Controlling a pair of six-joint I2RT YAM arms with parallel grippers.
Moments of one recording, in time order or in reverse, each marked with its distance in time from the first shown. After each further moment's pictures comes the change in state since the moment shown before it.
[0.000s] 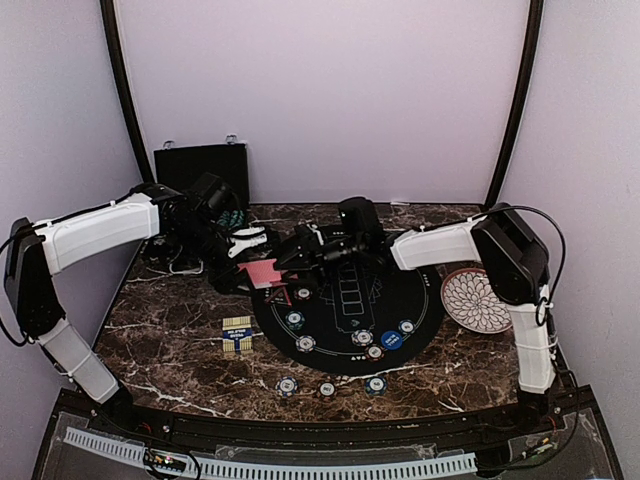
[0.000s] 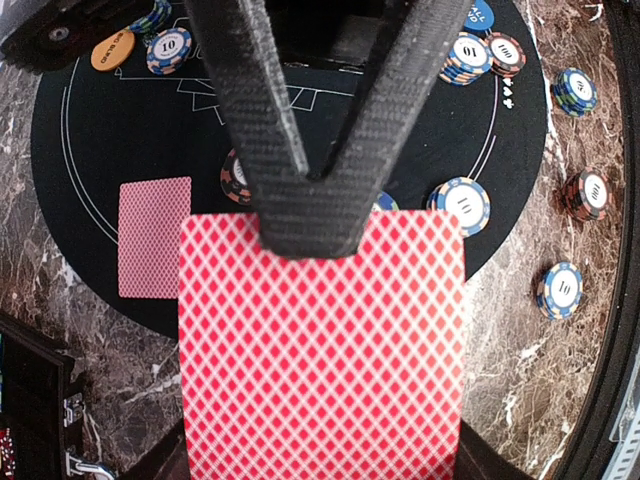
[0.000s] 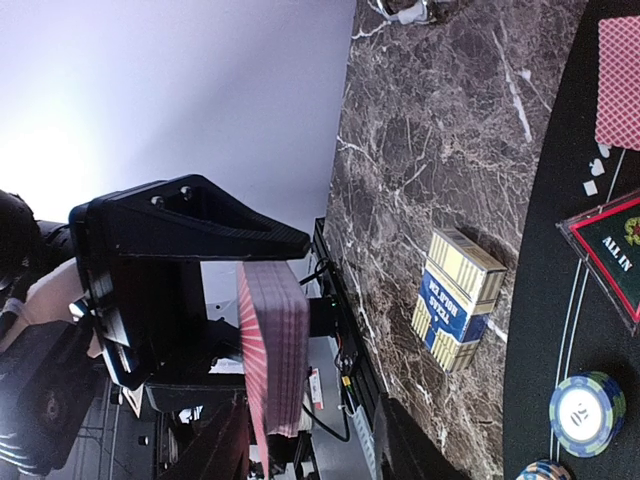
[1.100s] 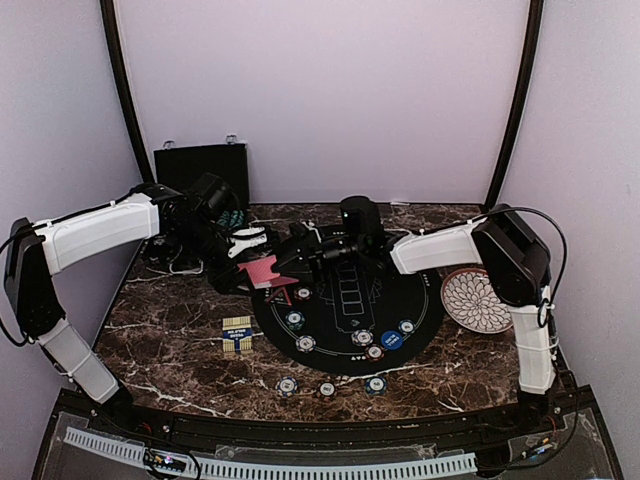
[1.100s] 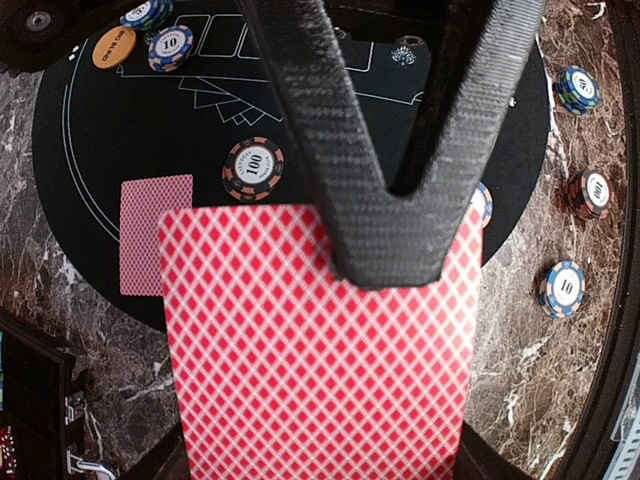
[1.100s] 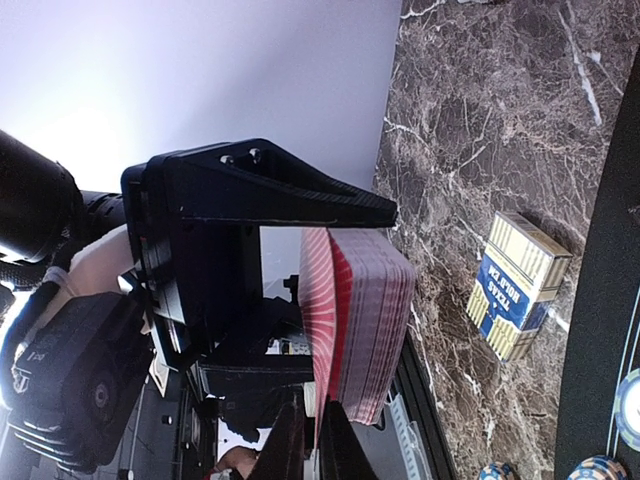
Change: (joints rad) left arm 0.000 -0.001 0.000 0.000 -0.006 0.000; right arm 0.023 -0.018 -0.038 0.176 -0.054 0.139
